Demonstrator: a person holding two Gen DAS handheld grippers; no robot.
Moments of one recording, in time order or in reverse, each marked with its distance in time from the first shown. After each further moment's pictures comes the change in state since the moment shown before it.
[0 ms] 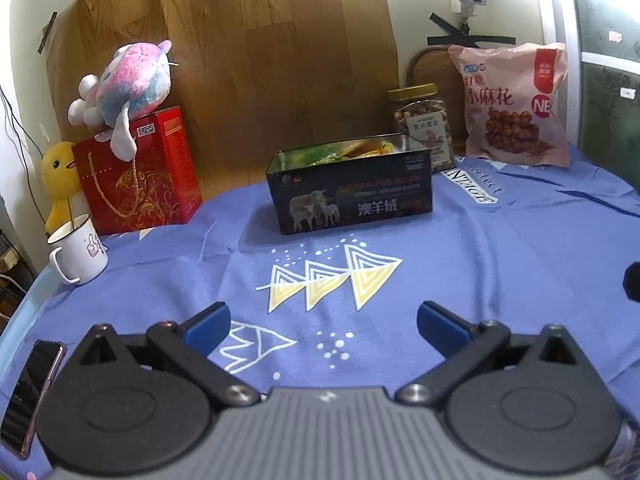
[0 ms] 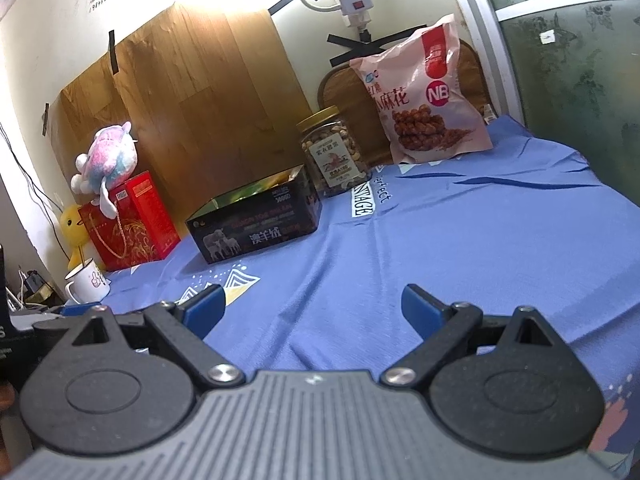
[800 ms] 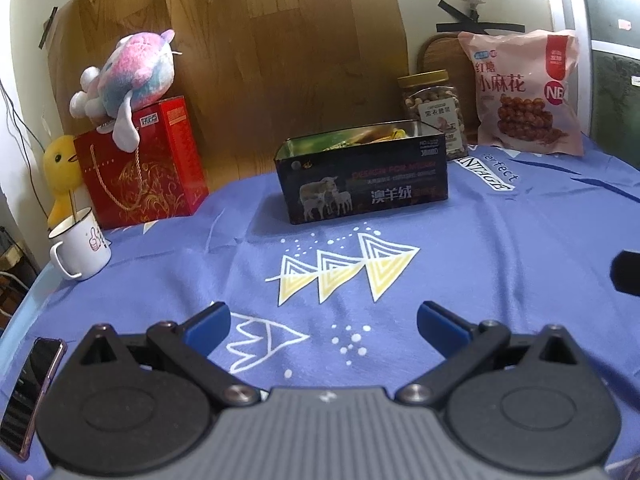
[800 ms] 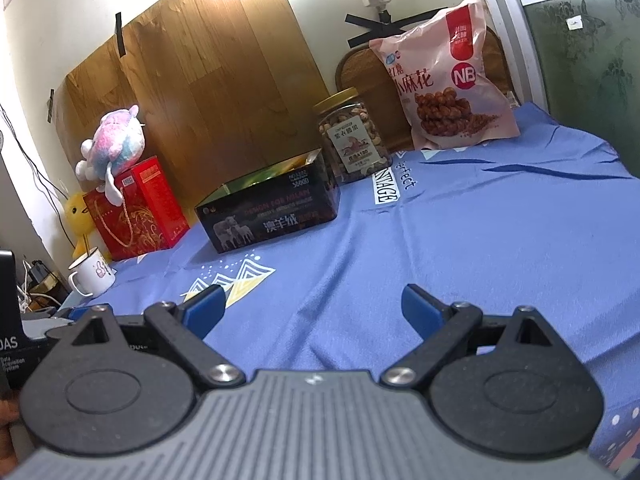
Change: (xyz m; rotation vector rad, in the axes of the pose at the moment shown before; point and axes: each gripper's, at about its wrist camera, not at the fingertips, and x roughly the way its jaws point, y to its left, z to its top) left arm 0.014 0.005 -0.006 0.009 0.016 0.017; right arm 0.027 0.010 -0.003 -0.006 0.038 0.037
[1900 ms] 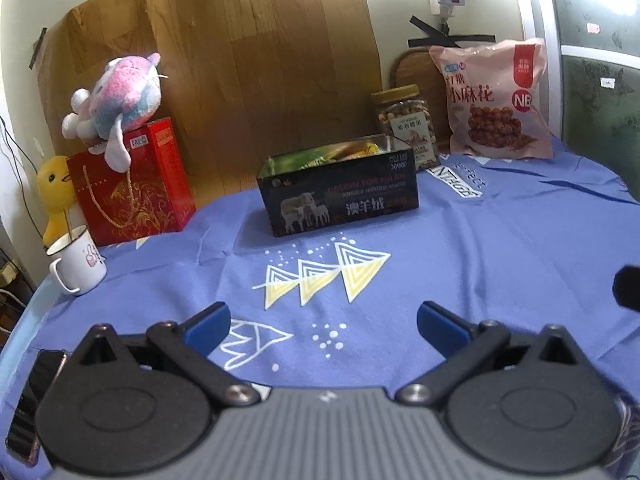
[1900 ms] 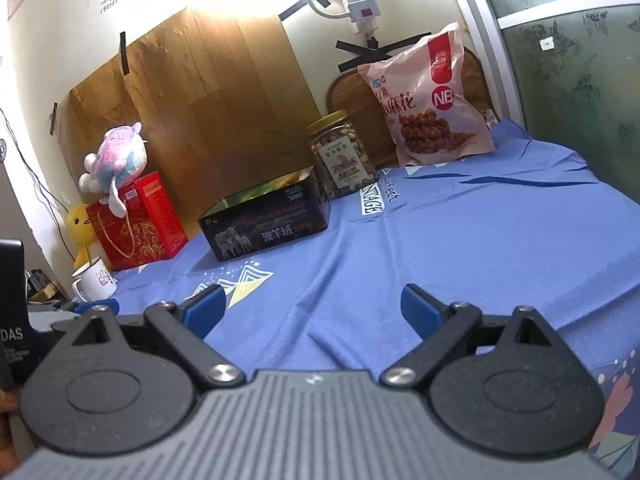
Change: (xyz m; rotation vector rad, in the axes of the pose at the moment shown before) left arm -0.033 -0.006 0.000 0.036 -0.042 -0.045; right arm -0.039 0.006 -0.012 -0.002 -0.062 -0.038
